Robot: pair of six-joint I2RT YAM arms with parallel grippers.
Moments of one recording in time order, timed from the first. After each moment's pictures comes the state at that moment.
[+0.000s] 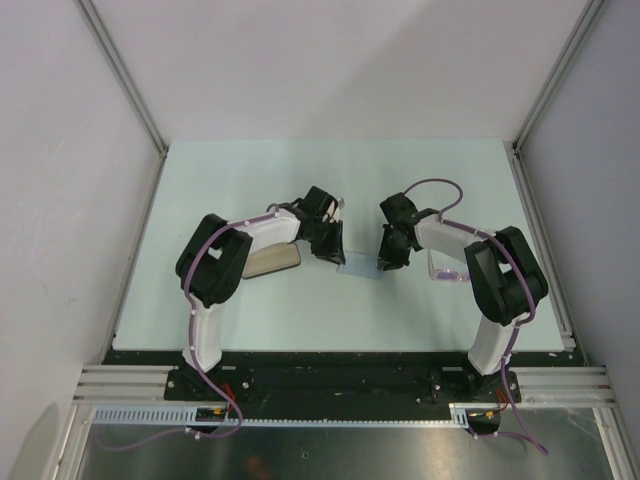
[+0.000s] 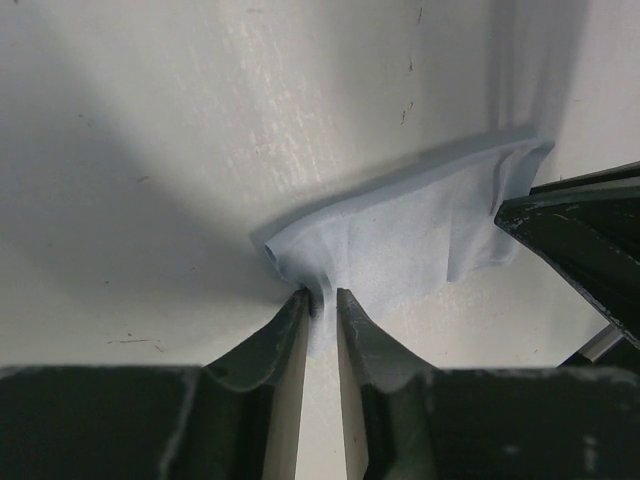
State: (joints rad) left arm -0.61 2.04 1.35 -0.39 0.35 -0.48; right arm 0.47 1.81 1.12 -0.52 -0.03 0.71
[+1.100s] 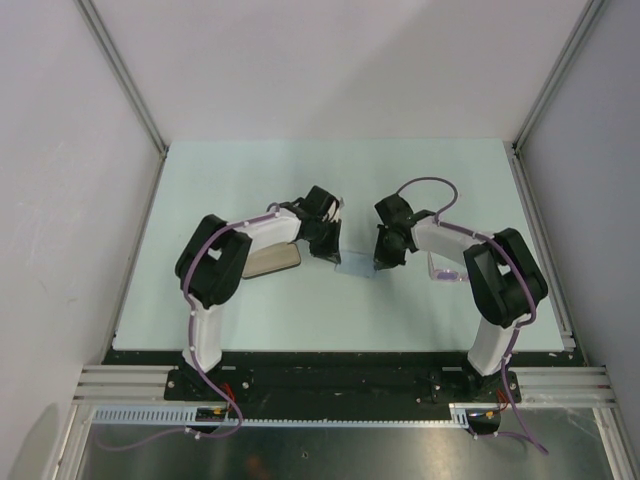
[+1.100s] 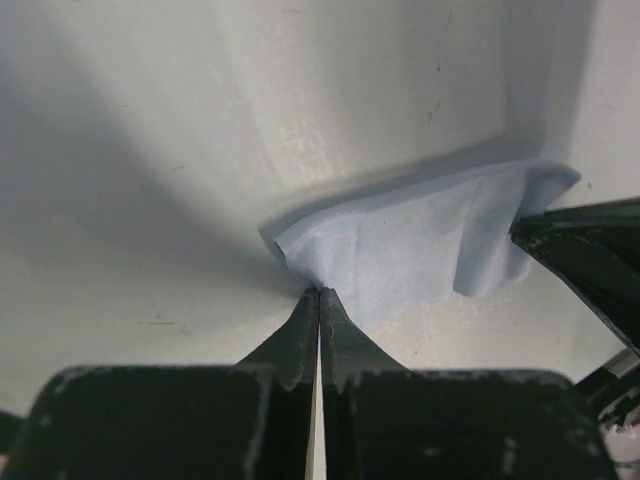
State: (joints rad) left arm -0.61 2.03 1.37 -0.41 0.30 -0.47; right arm 0.50 1.80 1.12 -0.49 -0.03 0.68
